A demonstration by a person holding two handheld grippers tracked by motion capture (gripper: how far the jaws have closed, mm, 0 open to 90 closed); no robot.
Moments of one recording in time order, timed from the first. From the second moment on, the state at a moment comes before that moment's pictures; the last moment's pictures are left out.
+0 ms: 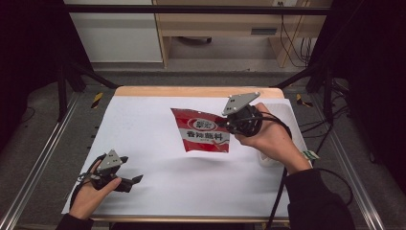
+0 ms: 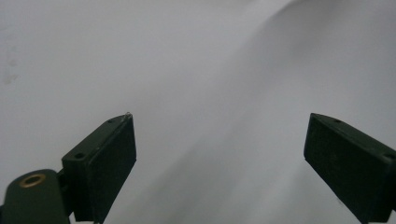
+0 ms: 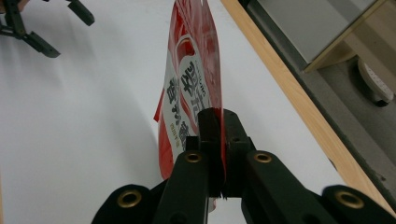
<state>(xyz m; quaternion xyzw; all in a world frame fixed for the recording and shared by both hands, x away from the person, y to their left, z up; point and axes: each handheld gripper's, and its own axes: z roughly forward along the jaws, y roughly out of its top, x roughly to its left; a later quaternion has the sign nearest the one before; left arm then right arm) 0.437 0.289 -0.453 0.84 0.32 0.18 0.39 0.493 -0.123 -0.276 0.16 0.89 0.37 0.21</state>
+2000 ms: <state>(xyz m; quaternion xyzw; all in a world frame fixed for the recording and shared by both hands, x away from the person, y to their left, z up) 0.438 0.290 -0.456 0.84 0.33 0.18 0.38 0.538 -0.203 -0.249 0.23 0.83 0.40 0.32</state>
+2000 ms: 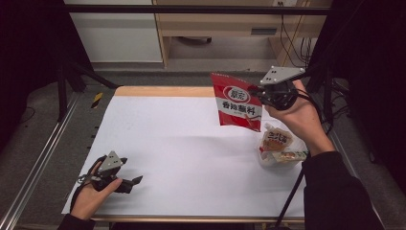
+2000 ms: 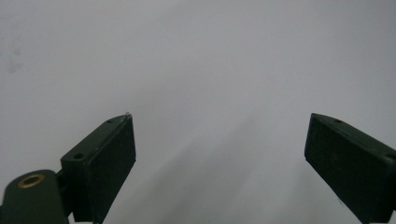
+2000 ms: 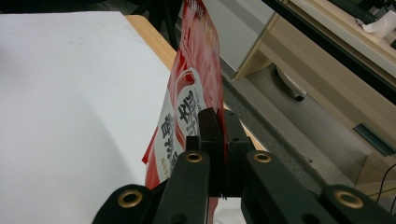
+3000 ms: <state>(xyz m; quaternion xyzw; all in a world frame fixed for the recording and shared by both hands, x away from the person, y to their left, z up) 0.439 0.287 -0.459 0.85 0.33 0.18 0.37 0.551 -0.271 -0.261 0.33 0.78 0.39 0.35</state>
